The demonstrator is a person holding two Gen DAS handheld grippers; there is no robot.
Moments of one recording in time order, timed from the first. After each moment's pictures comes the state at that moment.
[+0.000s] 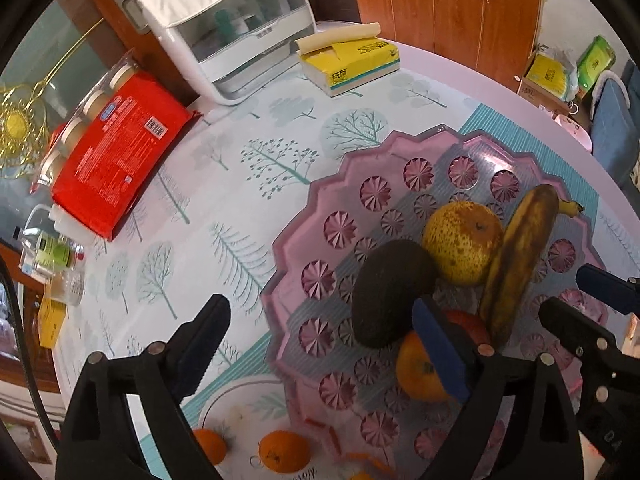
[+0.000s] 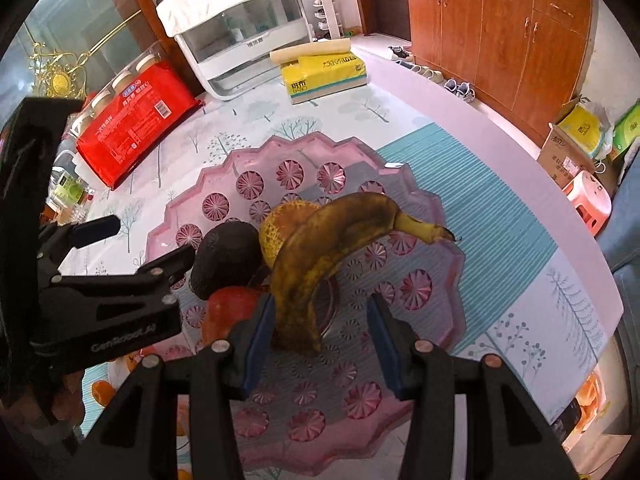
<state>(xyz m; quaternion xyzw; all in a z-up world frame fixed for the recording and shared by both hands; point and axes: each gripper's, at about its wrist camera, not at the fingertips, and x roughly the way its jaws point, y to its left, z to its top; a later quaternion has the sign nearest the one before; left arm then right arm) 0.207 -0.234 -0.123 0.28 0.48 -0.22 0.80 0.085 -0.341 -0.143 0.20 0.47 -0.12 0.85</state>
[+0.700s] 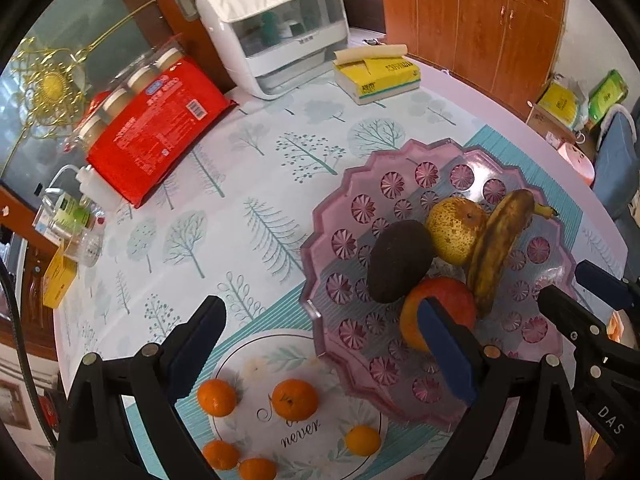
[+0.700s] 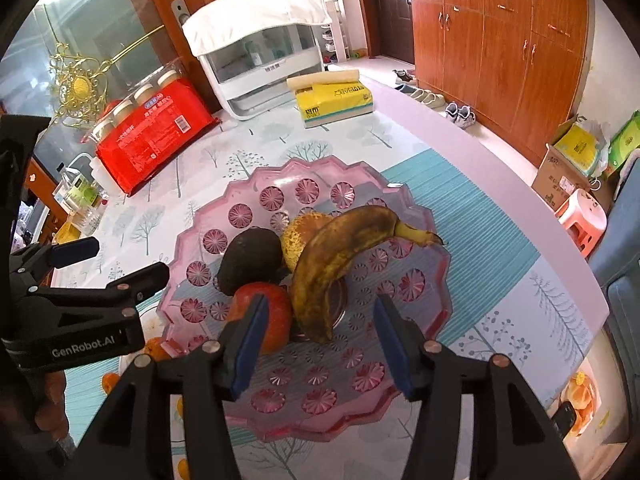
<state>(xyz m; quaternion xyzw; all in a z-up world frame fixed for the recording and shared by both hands) 0.173 -0.192 -0.079 0.23 0.48 -0.20 0.83 0.060 -0.323 -0.113 0.18 0.44 -0.12 0.87</state>
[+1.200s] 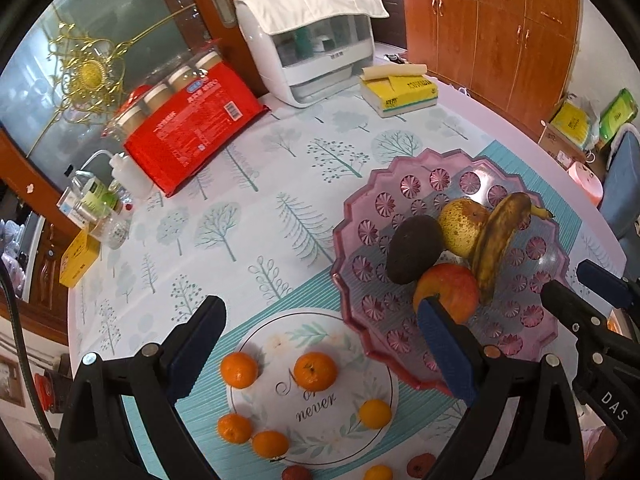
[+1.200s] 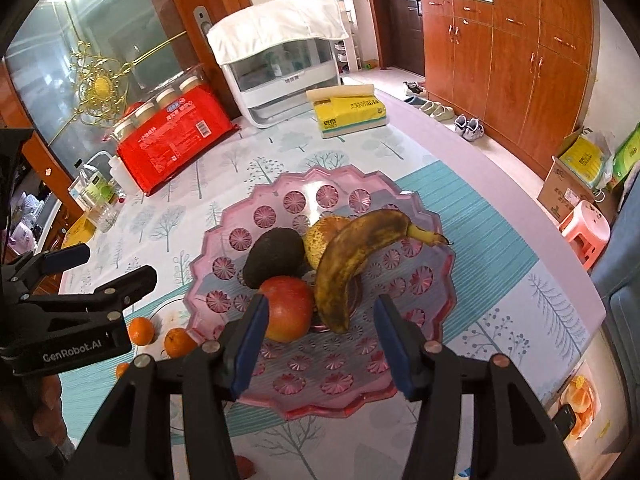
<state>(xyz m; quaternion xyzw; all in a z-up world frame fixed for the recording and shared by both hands) 0.145 -0.158 -0.050 0.21 0.46 -0.17 0.85 0.043 -0.305 -0.094 0.17 0.42 -0.11 0.89</state>
